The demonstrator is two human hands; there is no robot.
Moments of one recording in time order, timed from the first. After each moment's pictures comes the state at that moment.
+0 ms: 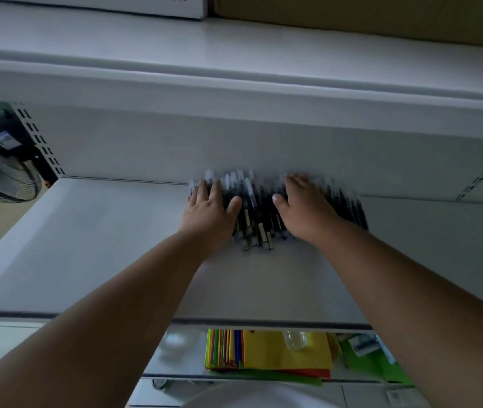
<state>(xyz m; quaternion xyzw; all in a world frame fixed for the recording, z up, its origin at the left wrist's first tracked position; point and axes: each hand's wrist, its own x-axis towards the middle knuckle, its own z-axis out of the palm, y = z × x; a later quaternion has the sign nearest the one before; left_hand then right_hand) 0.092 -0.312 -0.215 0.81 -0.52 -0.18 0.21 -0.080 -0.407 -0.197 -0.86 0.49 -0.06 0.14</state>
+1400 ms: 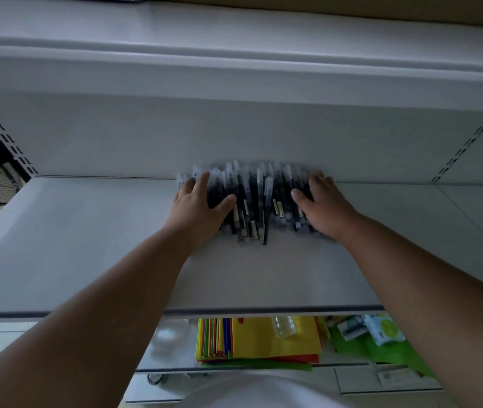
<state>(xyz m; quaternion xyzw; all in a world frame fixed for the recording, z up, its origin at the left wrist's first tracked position) 0.071 -0.315 -0.220 0.80 -0.51 -0.18 0.26 -0.162 -0.431 -0.214 -0.80 0.57 -0.05 0.18</state>
